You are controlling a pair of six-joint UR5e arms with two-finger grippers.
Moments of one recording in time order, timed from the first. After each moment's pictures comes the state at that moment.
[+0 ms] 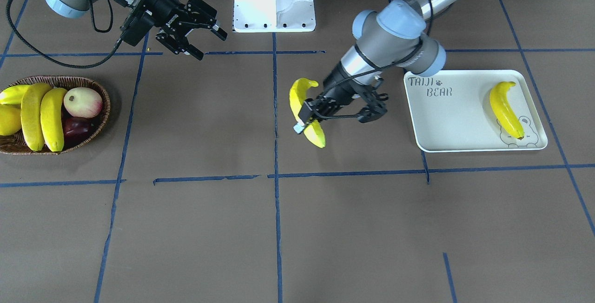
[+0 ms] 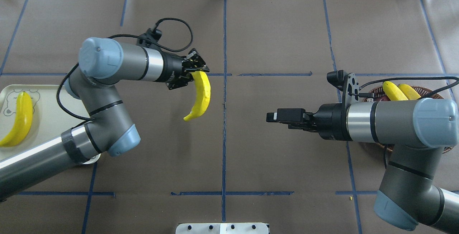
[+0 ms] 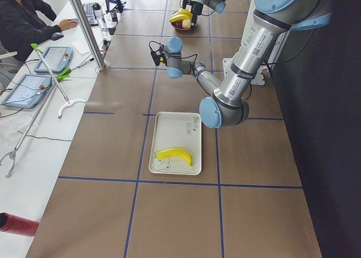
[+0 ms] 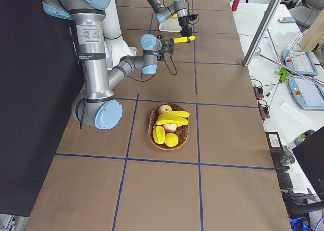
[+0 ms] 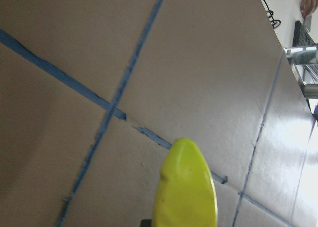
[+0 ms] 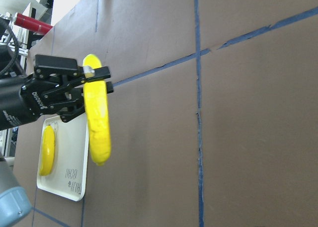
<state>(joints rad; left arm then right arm) -0.69 -2.09 -1.54 -2.47 -1.91 -1.89 0.52 -1.46 2.01 -0.58 1.85 1.55</state>
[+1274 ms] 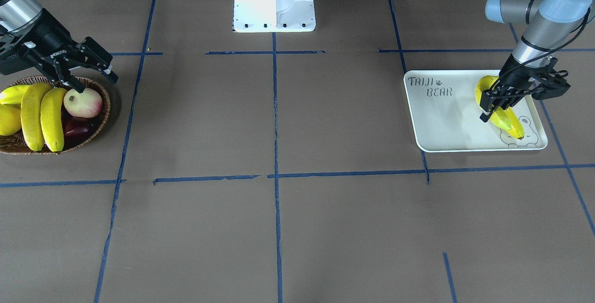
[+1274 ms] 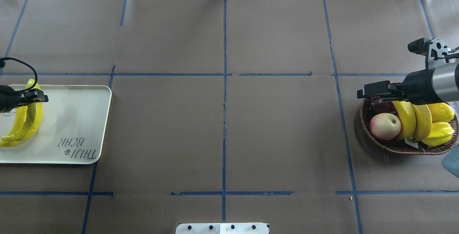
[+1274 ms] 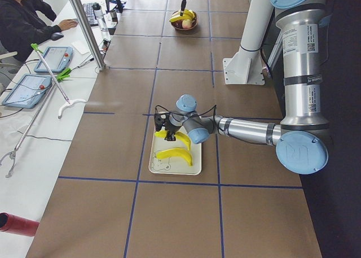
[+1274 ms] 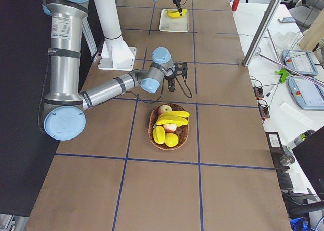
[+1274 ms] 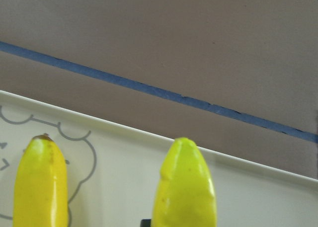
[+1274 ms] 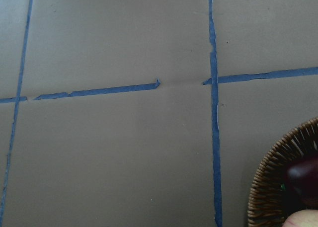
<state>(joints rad) -0.87 -1.43 -1.70 -2.45 -1.88 -1.26 0.89 -1.66 2.02 -0.90 2.13 1.13</state>
